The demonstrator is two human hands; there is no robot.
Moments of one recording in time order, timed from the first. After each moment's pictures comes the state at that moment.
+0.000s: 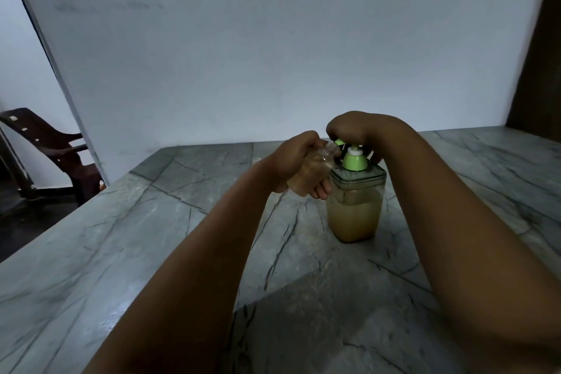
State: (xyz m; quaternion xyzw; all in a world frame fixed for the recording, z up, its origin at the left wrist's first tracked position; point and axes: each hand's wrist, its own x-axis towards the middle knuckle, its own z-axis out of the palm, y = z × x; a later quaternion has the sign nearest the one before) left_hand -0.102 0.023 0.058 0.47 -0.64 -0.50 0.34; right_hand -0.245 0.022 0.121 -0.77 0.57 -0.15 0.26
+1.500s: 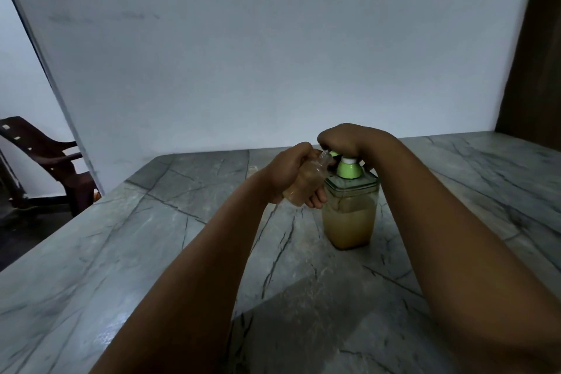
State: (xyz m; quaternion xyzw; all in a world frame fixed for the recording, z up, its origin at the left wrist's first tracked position) left_hand -0.103 0.024 0.054 0.47 -0.64 -0.50 0.35; right_hand -0.245 0.022 0.118 -0.76 0.56 -0.16 0.28
